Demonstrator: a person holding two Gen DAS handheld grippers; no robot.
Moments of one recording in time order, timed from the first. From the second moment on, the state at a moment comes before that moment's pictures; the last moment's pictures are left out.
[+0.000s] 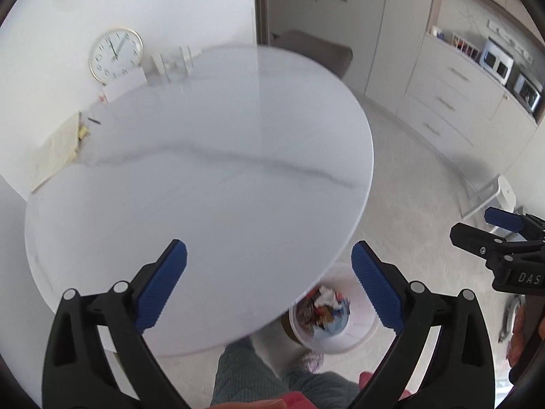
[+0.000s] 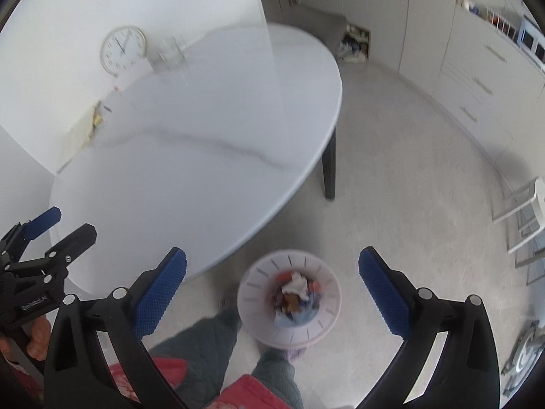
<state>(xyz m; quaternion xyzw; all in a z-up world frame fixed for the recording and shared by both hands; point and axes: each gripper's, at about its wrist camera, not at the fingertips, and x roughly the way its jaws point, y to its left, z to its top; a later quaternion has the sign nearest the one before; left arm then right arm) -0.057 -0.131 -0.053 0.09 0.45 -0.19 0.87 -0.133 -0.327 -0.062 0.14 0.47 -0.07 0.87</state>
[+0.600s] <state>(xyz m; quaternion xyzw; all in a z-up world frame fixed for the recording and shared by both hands) 0.039 -0.082 0.052 0.06 0.34 -0.18 0.92 -0.061 -0.265 0.075 0.09 0.32 -0.09 0.94</state>
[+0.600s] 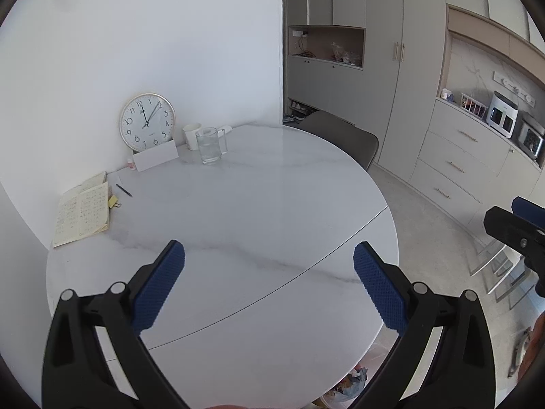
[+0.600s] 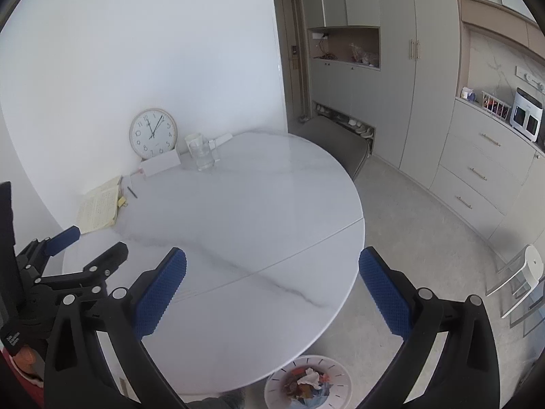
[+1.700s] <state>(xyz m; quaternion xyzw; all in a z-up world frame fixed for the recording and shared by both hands) 0.070 -0.072 0.040 0.06 0.35 -0.19 0.92 -0.041 -0.253 0.056 0.10 0.35 -0.13 0.92</state>
